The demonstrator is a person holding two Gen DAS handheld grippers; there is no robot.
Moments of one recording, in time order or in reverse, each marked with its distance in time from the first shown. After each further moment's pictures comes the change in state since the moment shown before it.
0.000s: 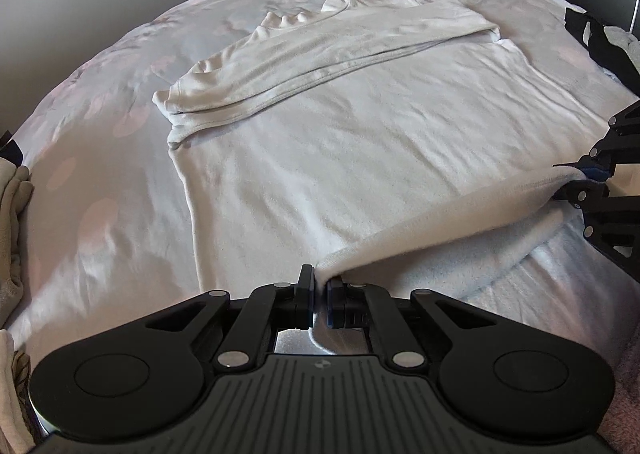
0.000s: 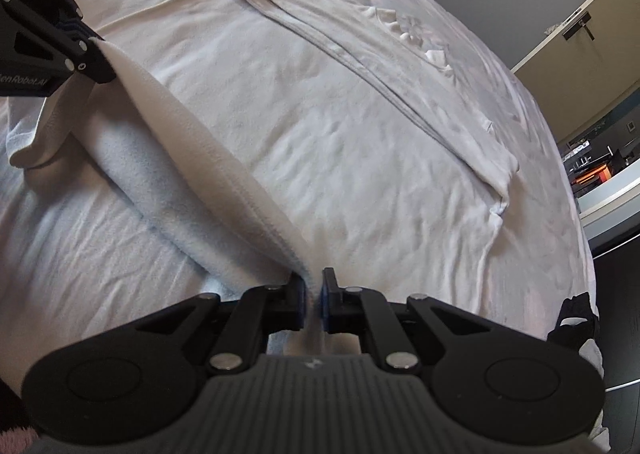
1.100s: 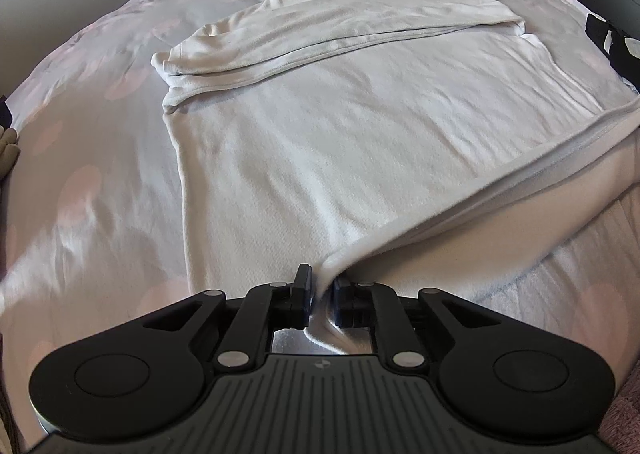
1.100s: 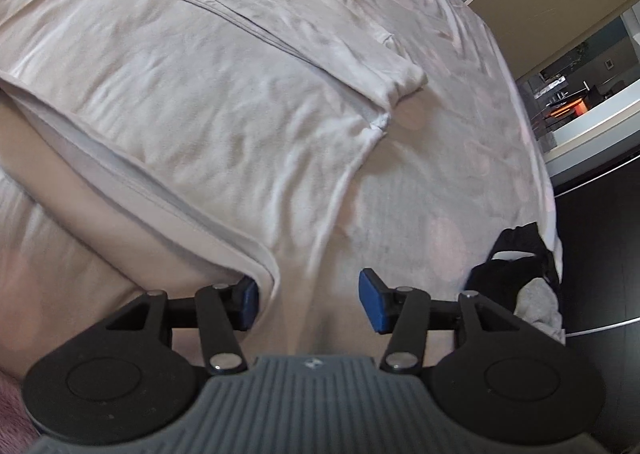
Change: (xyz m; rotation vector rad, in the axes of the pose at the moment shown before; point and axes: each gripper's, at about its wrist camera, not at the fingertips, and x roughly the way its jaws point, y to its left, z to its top) left arm 0.023 0.015 -0.004 -0.081 0.041 -0.032; right arm 0.003 -0.138 -0.032 0.094 0.165 -0.075
